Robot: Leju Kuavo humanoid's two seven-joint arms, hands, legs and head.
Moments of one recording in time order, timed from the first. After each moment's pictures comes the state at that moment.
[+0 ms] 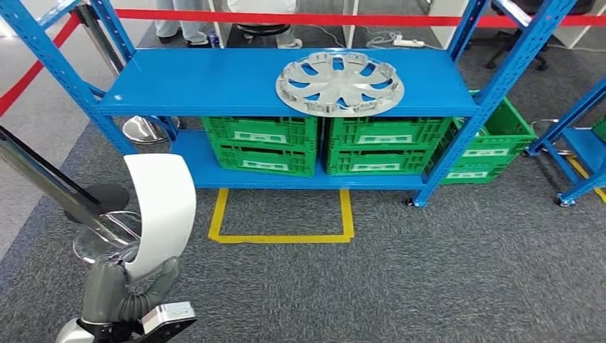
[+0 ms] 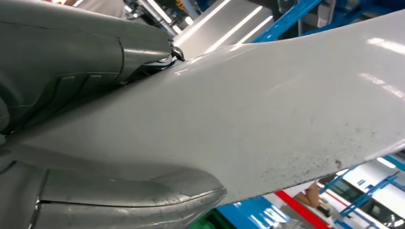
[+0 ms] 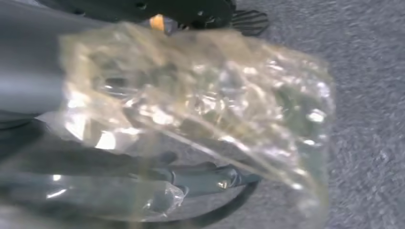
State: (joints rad) left arm 0.34 0.10 -0.38 -1.92 -0.63 0.62 -0.23; right arm 0.03 0.02 -0.58 -0.24 0.49 0.01 -0.43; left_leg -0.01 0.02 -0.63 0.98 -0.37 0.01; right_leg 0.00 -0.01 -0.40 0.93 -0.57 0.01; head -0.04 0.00
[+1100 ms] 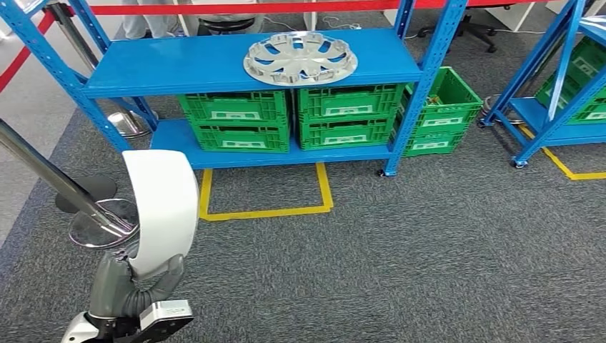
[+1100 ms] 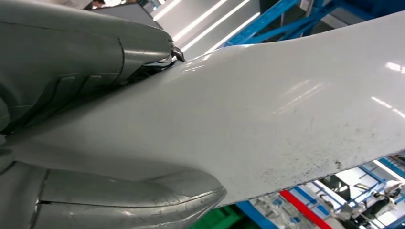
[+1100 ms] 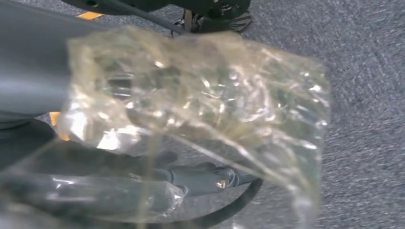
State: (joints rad) left arm 0.32 0.09 -0.37 -1.90 -0.53 0.55 -0.29; right arm 0.04 0.03 -0.63 -0.25 0.51 0.02 -0.45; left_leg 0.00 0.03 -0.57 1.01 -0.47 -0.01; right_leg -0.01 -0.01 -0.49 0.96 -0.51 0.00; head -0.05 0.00
